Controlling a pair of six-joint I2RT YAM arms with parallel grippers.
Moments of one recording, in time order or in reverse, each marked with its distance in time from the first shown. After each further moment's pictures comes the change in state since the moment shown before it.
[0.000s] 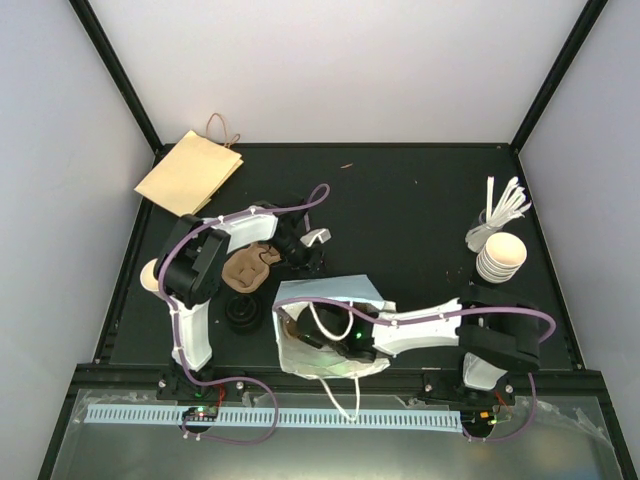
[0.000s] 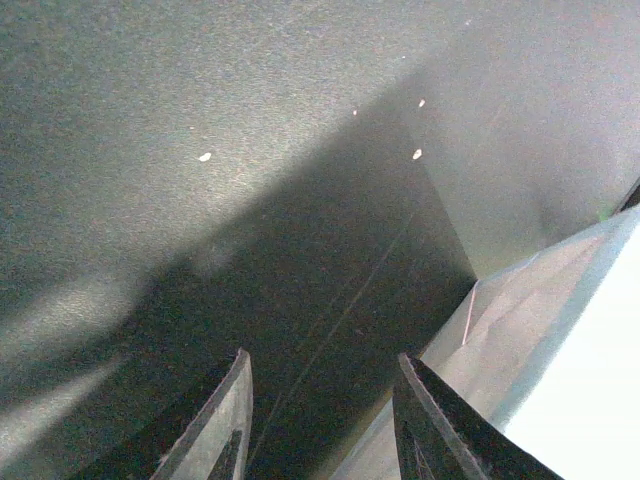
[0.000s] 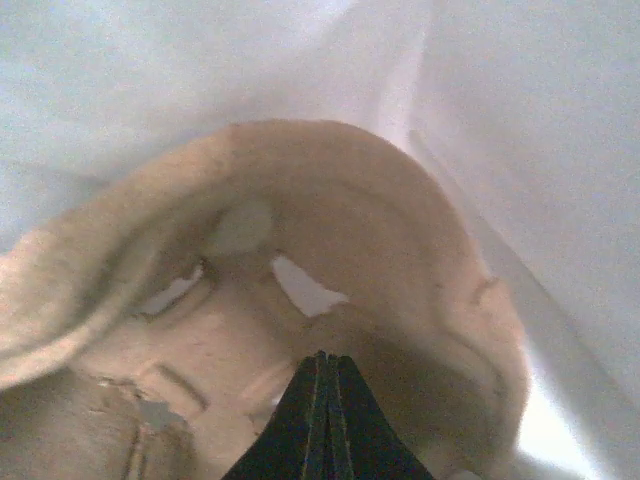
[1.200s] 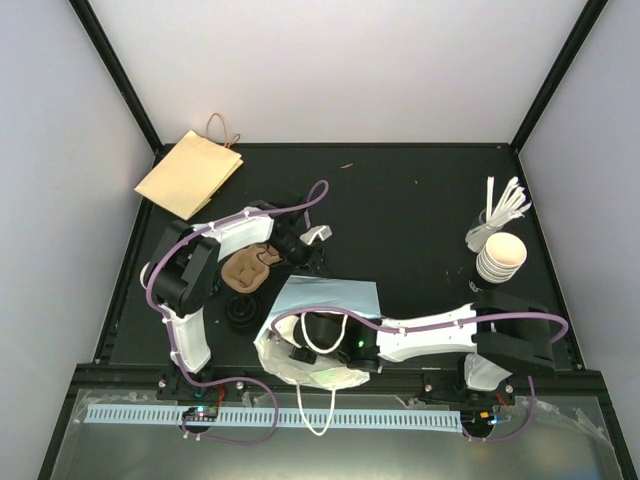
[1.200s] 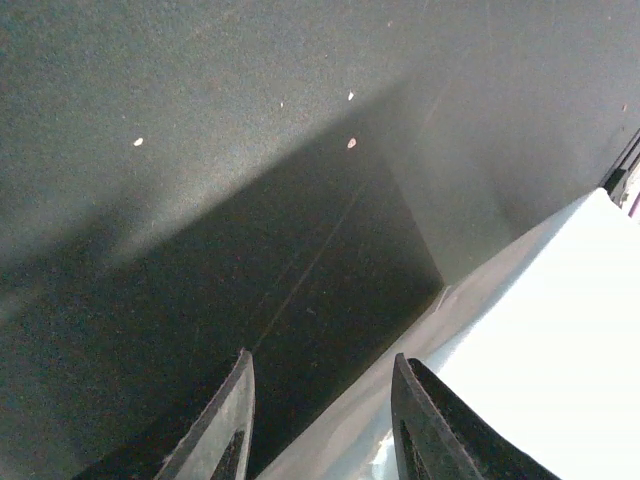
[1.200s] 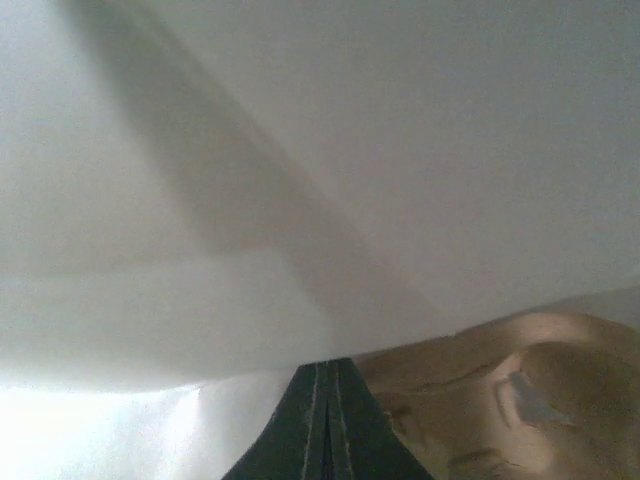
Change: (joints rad) left arm -0.016 -0.091 -0.022 0.002 0.004 -0.017; right arm 0.084 -0.101 -0.001 0.020 -0.151 -0.081
